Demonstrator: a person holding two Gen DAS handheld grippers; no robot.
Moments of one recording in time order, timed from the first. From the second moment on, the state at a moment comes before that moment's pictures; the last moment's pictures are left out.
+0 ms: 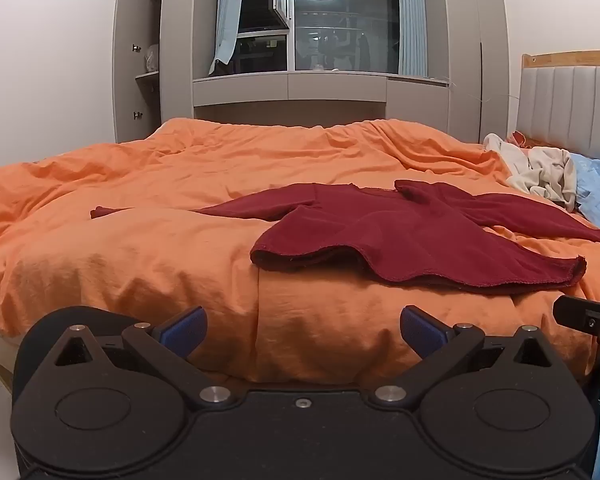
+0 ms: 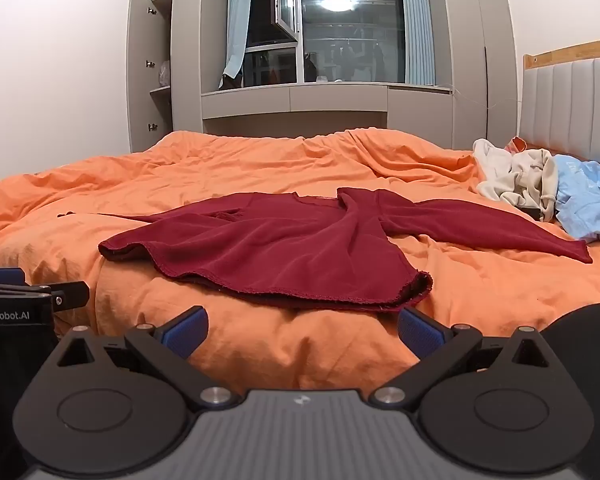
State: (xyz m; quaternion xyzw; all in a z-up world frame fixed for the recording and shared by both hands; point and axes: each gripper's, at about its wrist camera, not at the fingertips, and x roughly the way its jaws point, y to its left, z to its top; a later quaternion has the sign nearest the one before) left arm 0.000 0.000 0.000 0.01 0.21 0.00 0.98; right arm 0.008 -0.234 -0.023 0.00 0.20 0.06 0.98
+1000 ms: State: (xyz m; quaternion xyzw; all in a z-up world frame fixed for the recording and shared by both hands) left arm 0.000 0.001 0.000 0.02 0.21 0.00 0.98; right arm 0.007 -0.235 -0.025 0.00 0.20 0.06 0.98
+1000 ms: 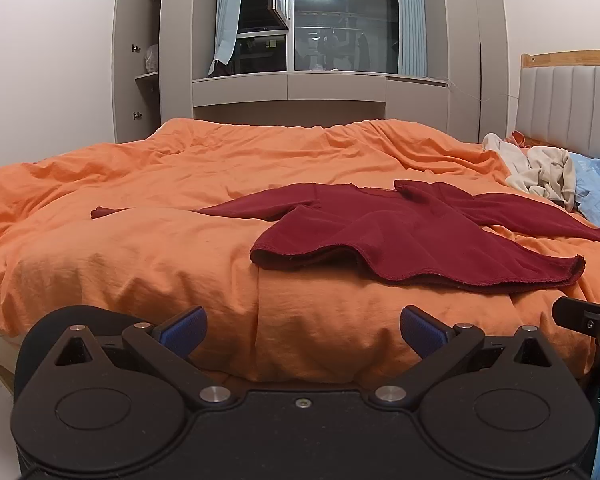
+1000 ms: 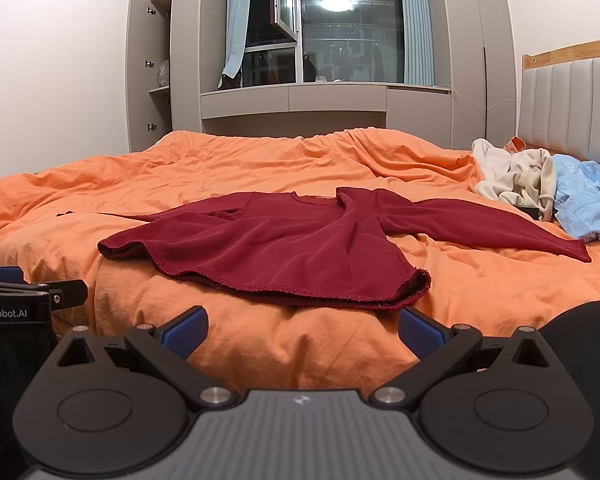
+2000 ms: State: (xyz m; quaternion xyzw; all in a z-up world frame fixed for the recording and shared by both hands) left arm 0.000 0.001 -0.001 0.02 0.21 0.00 0.98; right arm 0.007 -0.236 -0.026 0.01 0.20 0.06 0.98
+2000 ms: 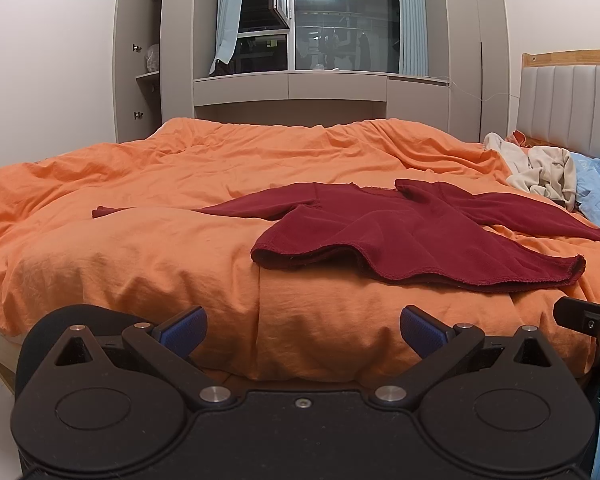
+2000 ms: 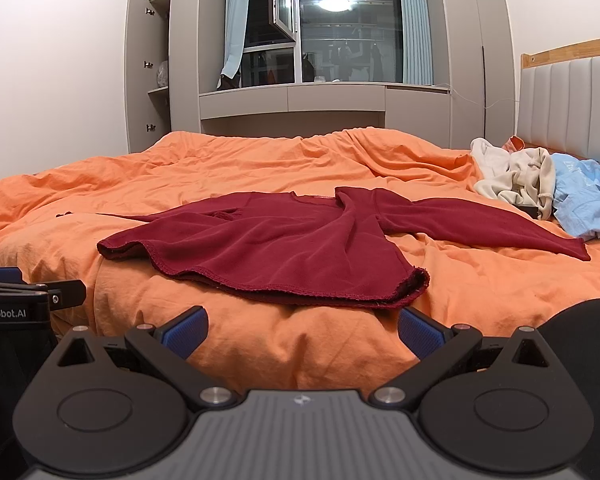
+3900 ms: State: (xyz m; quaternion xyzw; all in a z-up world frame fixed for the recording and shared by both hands) left arm 0.141 -0.039 0.057 0.03 0.23 -0.05 0.97; right arm 0.125 -0.312 0.012 0.05 0.23 0.00 0.97
